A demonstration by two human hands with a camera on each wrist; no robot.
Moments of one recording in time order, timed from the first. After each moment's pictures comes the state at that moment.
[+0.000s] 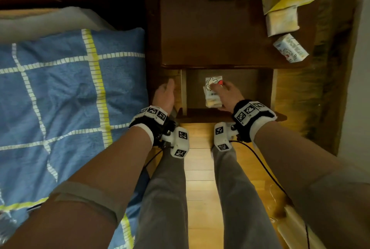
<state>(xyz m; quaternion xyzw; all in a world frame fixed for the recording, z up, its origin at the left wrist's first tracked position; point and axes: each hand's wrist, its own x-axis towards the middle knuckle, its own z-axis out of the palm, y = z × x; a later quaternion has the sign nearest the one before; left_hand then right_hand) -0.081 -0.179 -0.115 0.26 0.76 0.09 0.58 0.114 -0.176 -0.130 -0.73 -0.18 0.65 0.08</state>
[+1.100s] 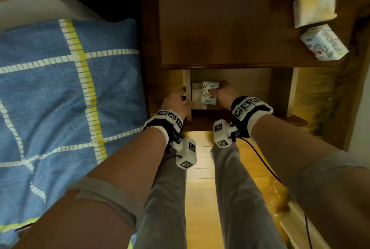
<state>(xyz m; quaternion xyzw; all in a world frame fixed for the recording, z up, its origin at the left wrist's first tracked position) -0.078 -0.183 -0.193 0.43 0.72 -0.10 0.54 0.092 -0.163 -0.239 -0.75 -0.22 0.62 0.00</state>
